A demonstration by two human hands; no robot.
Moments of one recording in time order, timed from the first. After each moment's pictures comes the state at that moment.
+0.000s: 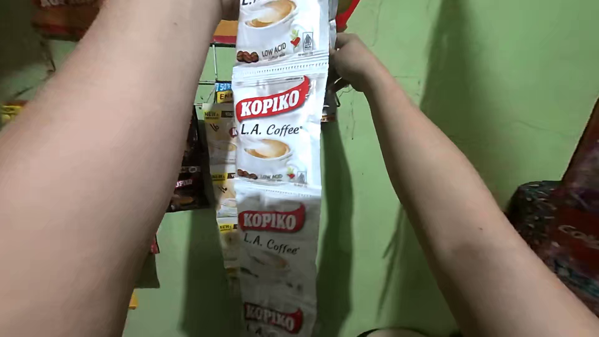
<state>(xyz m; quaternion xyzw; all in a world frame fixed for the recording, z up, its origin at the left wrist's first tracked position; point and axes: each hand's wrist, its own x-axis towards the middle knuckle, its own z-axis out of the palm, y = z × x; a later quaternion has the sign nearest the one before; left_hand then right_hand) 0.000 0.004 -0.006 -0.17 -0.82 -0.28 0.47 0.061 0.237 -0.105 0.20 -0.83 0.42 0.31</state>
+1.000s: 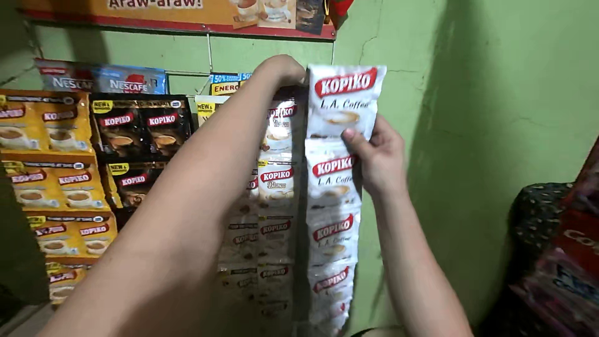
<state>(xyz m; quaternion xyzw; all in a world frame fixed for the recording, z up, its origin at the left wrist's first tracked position) 0.054 0.098 -0.118 -0.14 -0.94 -0.20 0.24 0.112 0.254 -0.277 0.36 -0.58 0.59 0.43</state>
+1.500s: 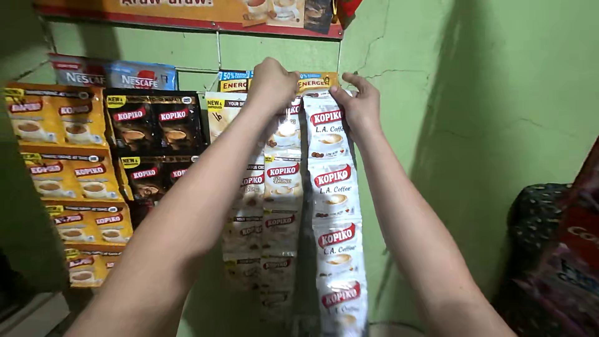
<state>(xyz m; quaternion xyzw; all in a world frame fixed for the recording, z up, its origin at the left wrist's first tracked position) 0.071 0.067 -0.166 -0.18 -0.83 -0.41 0.33 0.044 0.242 -0.204 0.23 -0.65 0.60 0.40</state>
